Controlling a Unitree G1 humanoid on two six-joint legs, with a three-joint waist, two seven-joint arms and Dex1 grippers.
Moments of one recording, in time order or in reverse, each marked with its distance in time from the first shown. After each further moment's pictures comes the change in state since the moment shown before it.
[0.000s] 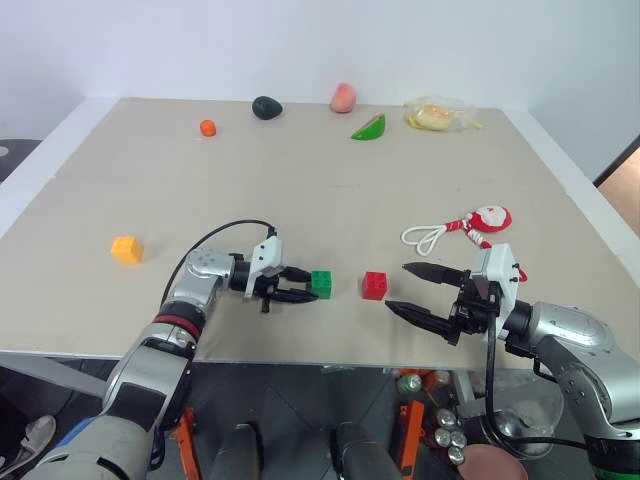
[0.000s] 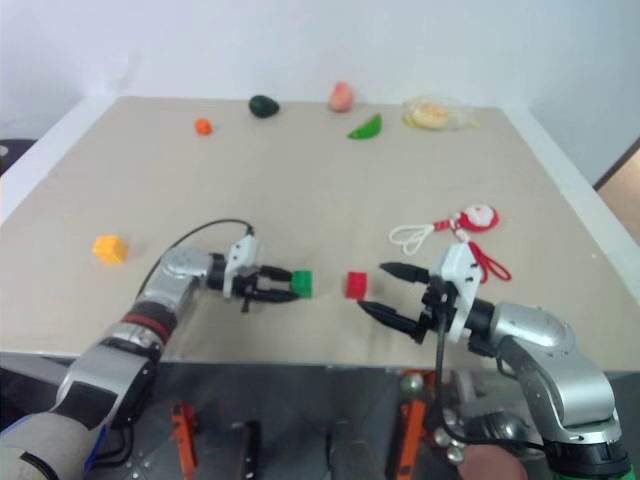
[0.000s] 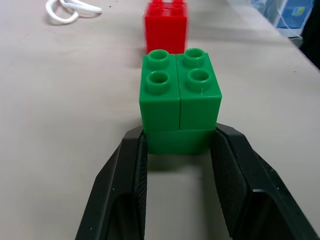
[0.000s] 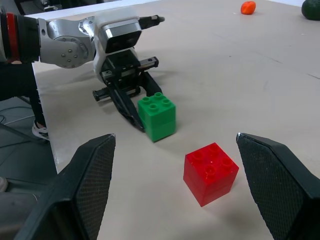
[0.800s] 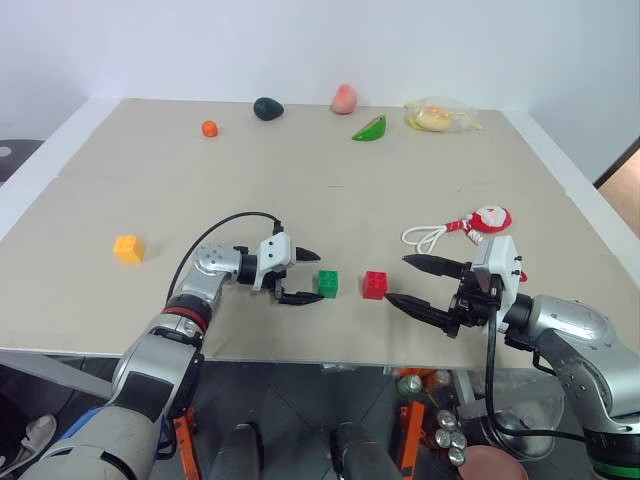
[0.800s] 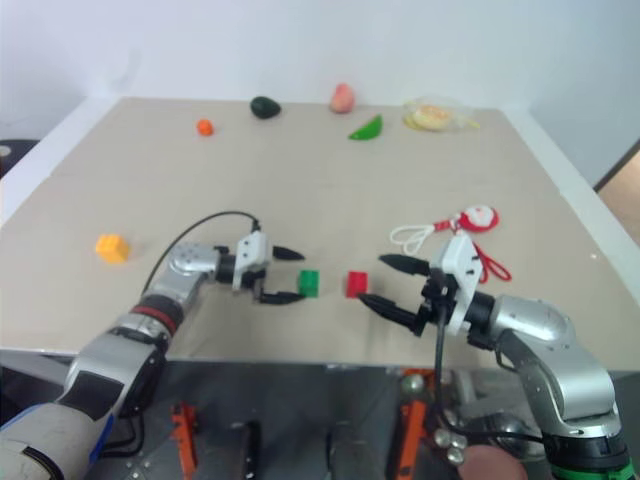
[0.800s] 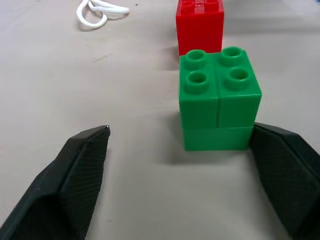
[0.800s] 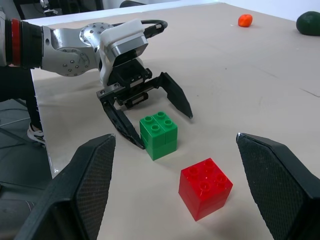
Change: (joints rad) left arm -0.046 -0.012 0.012 0.095 0.094 -0.147 0.125; right arm -0.045 -0.002 0.002 0.008 0.005 0.000 -0.002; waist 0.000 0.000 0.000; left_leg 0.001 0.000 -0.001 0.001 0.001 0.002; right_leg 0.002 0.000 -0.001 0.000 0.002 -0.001
